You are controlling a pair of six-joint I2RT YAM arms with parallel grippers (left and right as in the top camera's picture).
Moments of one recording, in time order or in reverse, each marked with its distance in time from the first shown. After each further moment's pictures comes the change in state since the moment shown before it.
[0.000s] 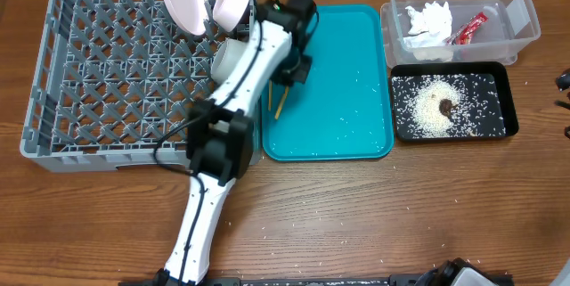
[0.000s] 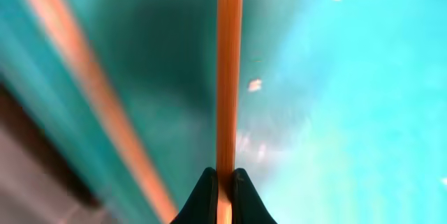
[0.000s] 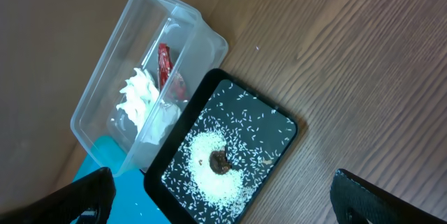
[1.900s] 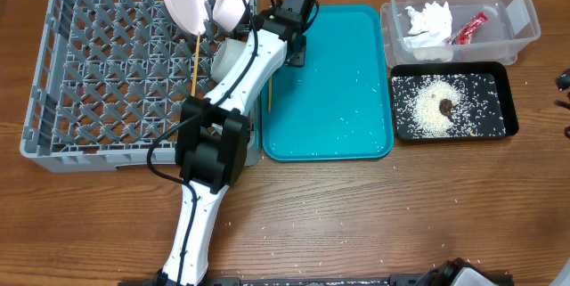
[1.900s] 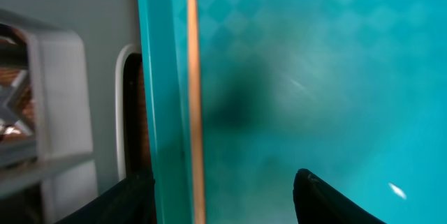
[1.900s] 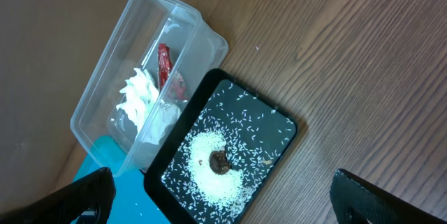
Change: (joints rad) left arm -0.006 -0.097 -0.296 0.509 -0.274 -0.167; right arm 0.000 0.000 0.000 0.000 -0.001 0.001
